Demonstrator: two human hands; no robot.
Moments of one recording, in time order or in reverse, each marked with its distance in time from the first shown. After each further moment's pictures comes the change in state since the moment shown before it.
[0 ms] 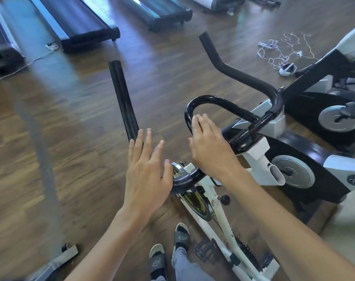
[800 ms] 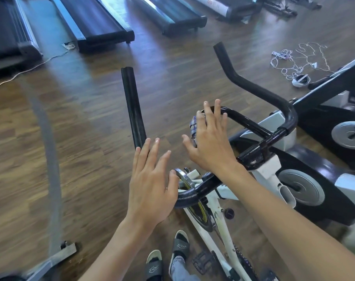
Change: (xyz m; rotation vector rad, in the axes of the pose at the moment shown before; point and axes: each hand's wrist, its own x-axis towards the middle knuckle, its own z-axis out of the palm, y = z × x) left_hand 0.004 0.003 0.002 -0.056 0.016 -0.043; right_hand 0.052 0.004 0.006 0.067 0.090 0.007
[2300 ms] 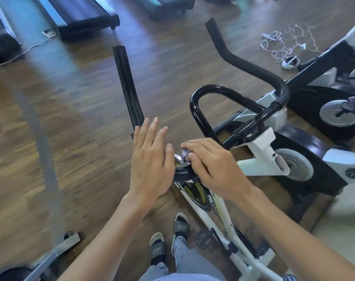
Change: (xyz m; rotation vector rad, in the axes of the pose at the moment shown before) left_hand 0.000 -0.009 0.004 -0.116 0.032 0.023; right_hand -0.109 -0.014 -0.013 0.312 0.066 -0.281
